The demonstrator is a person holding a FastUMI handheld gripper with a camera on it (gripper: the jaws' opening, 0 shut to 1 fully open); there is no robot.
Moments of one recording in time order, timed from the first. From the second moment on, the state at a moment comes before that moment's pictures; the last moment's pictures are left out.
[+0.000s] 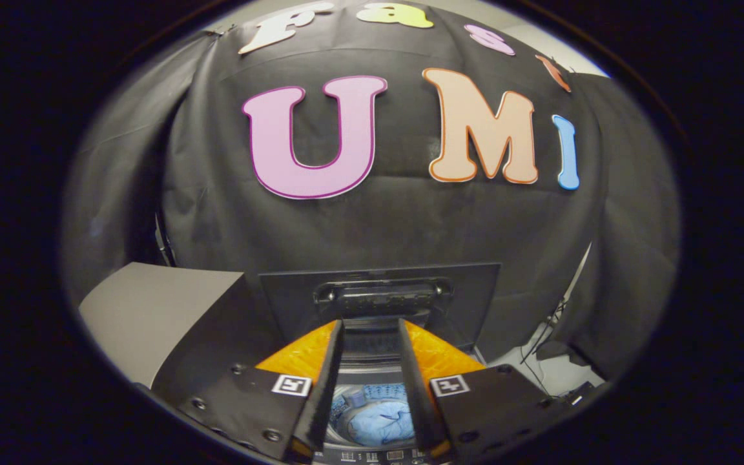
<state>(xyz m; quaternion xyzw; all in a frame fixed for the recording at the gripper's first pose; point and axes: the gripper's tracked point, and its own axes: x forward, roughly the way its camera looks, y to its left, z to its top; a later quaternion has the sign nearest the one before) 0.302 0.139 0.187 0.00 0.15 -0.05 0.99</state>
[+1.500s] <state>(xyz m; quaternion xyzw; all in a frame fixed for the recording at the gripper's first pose) 0.377 0.158 0.132 -0.04 0.22 -0.05 0.97</state>
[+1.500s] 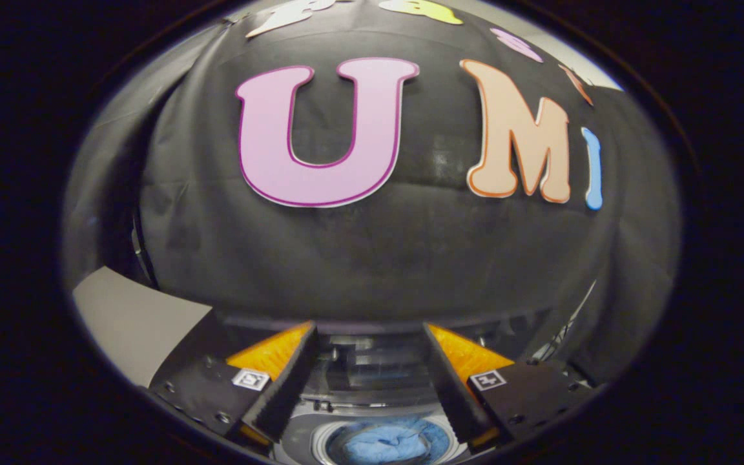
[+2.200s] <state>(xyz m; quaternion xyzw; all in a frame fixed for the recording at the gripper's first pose) 0.353 0.155 0.138 0.02 0.18 -0.01 0.98</state>
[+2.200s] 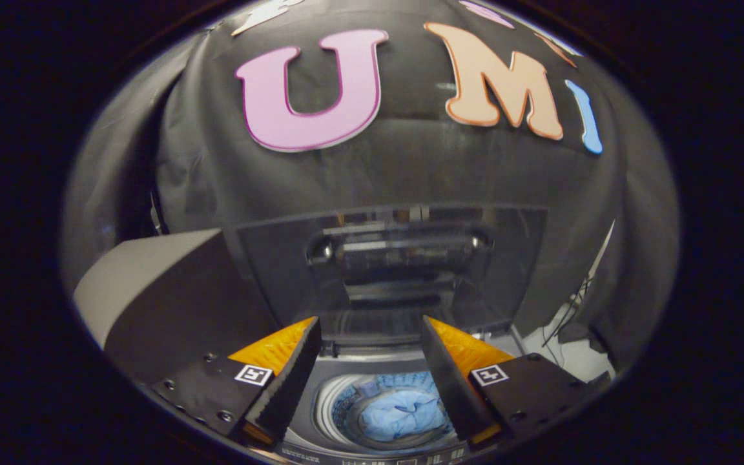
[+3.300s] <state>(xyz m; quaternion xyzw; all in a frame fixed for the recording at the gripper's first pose) 0.422 0.167 0.184 -0.01 0.09 -0.01 1.00</state>
